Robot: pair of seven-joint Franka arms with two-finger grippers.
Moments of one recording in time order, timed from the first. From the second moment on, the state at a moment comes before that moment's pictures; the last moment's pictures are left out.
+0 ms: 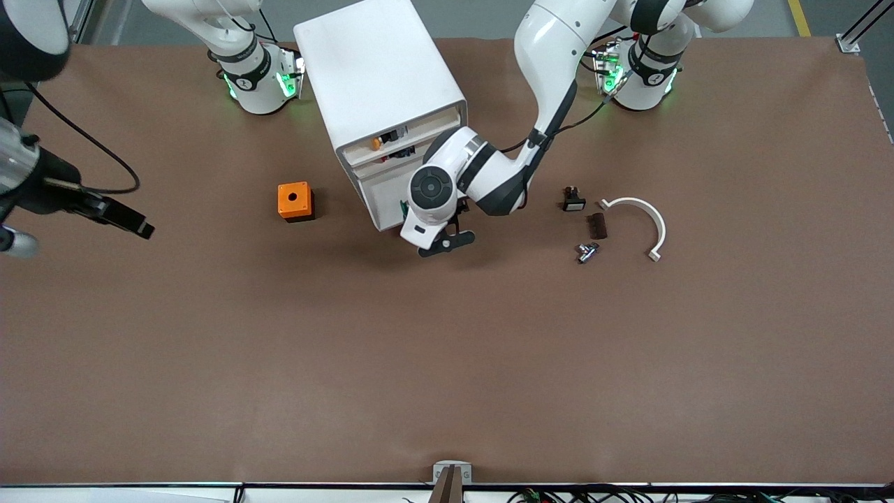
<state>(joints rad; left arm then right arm) -0.96 0.84 0.09 -1.34 -0.35 1.98 -1.01 0.01 0.05 -0.01 -1.57 0.10 1.63 0.33</state>
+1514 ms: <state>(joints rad) -0.87 0.80 0.10 -1.34 -0.22 1.98 -1.13 -0.02 -0.03 0.03 -1.59 0.02 1.54 0.23</state>
